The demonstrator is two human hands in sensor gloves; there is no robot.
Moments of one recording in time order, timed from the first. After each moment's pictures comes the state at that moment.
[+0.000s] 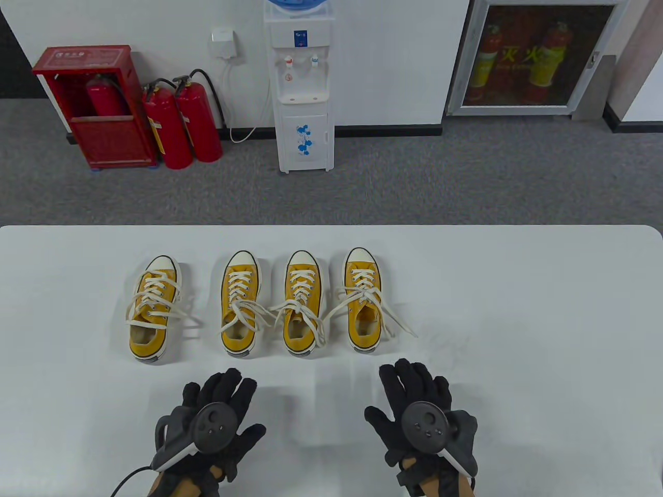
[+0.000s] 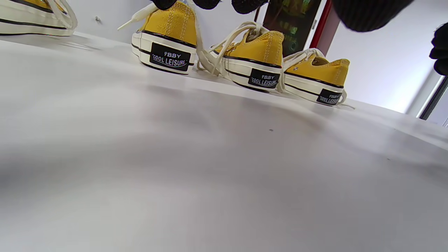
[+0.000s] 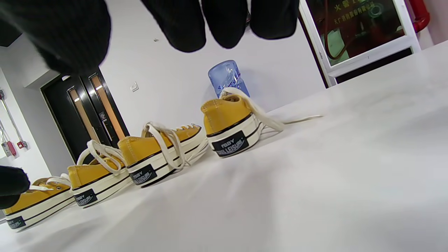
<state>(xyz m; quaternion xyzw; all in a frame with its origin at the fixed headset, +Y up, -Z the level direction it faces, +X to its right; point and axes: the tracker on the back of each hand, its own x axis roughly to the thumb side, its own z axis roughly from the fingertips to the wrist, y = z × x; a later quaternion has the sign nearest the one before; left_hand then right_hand) -0.229 -0.751 -0.247 -0.07 -0.14 0.11 0.98 0.128 -0.732 -0.245 0.08 -0.08 0.97 0.23</state>
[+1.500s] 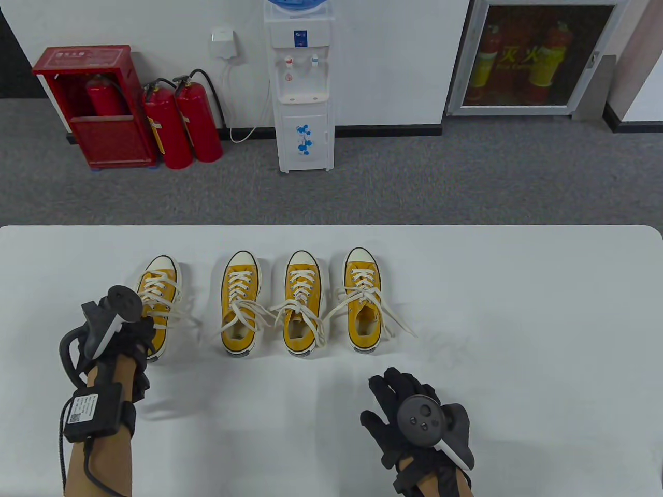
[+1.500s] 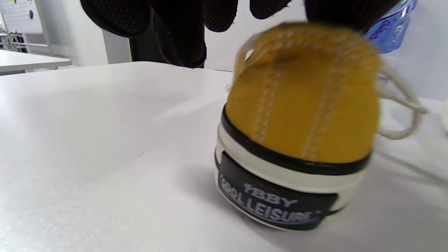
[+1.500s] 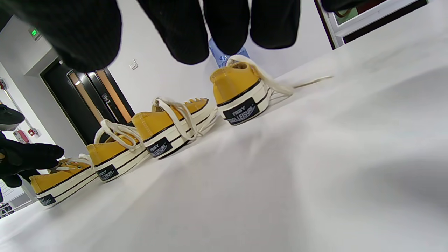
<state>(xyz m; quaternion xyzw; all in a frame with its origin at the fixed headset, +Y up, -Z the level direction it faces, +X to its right) -0.401 -0.713 -0.398 -0.08 0.25 0.05 0.96 0.123 -0.742 -0.251 0.10 -0.01 0.96 0.25</state>
